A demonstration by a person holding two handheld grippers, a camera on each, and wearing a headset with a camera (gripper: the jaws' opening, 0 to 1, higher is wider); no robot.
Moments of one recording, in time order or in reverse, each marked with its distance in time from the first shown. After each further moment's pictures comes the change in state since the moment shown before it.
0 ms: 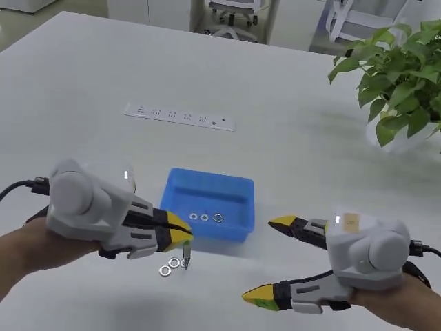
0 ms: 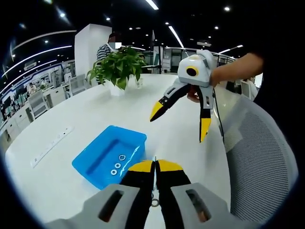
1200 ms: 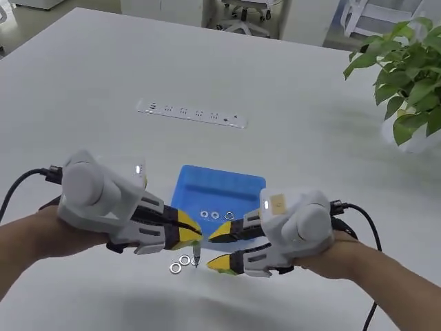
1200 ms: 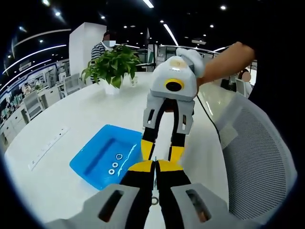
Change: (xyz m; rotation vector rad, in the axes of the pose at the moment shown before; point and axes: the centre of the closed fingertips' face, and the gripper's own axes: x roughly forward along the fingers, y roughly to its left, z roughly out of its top) left arm -0.001 -0.008 0.005 0.016 0.020 -0.053; right arm 0.079 0.023 0.026 -0.246 0.045 0.267
